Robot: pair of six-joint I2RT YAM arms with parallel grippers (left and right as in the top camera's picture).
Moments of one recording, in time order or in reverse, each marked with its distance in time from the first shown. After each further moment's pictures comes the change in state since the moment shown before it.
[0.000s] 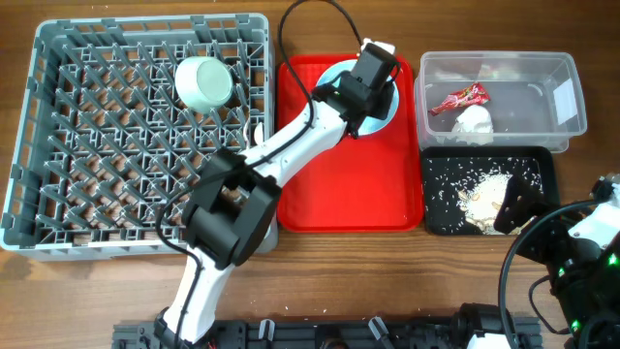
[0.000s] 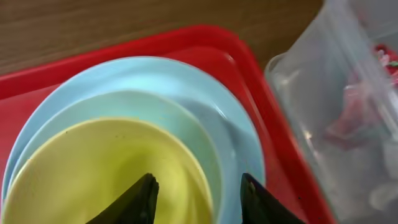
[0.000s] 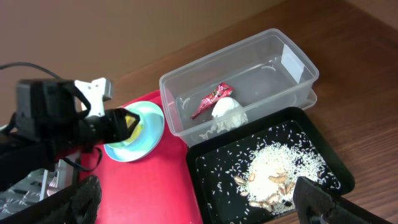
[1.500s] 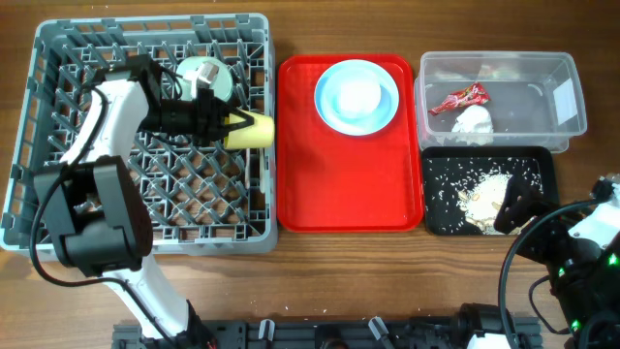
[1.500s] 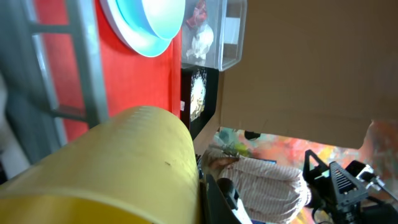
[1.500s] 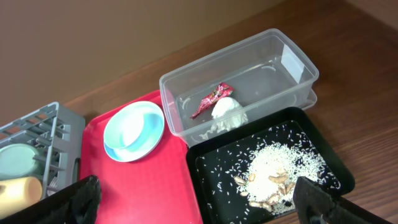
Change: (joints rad) left arm 0.805 -0.235 -0.265 -0.872 1.319 0.466; right arm 0.000 0.000 0.000 0.000 0.000 0.000
